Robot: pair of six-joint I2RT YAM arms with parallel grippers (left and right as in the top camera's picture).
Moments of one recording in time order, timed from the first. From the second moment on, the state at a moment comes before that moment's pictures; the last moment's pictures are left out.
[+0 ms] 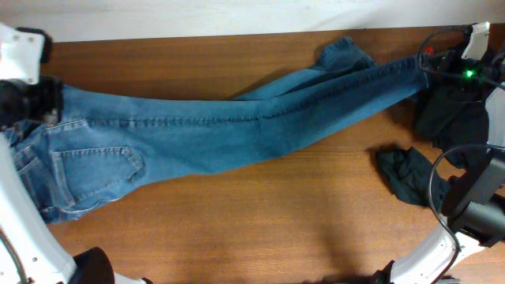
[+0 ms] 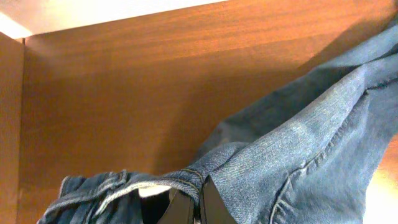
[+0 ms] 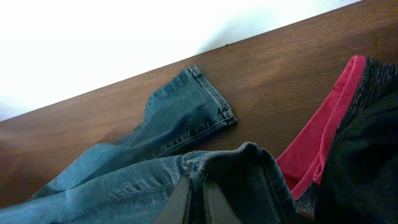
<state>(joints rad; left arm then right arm) 0.35 1.68 2.28 -1.52 0.24 0.44 -0.52 2.03 1.75 -0.57 -0.73 -0.06</state>
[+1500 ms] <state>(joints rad) 0.32 1.77 1.93 -1.23 0.12 0.37 -0.48 2.03 1.76 -0.28 -0.93 0.24</state>
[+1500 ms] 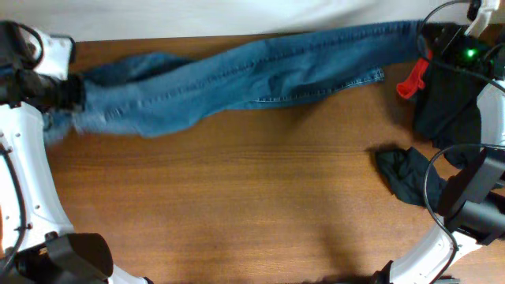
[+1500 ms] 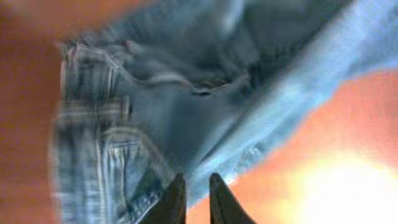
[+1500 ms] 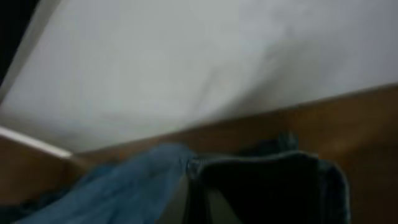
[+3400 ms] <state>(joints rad) 0.33 1.55 1.22 -0.83 0.13 0.07 0.17 2.04 1.76 -0.92 -0.34 0.10</state>
